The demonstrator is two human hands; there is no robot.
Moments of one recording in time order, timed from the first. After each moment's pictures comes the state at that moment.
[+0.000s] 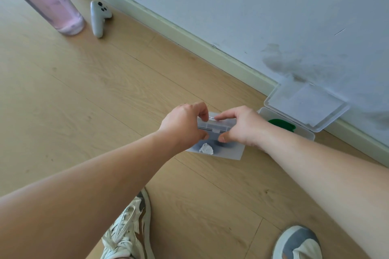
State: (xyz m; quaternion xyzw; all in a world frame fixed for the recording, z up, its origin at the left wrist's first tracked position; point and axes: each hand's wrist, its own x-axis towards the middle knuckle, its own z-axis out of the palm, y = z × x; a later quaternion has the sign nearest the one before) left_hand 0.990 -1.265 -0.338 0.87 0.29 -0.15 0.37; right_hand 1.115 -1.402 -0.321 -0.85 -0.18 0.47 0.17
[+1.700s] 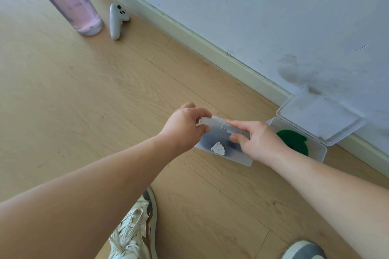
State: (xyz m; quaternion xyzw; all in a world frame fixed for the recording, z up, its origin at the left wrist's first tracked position) left_hand 0.975 -1.244 -0.348 0.84 0.32 -0.08 0.43; right_hand 1.109 -1.419 -0.345 -0.86 -0.24 0.41 0.19
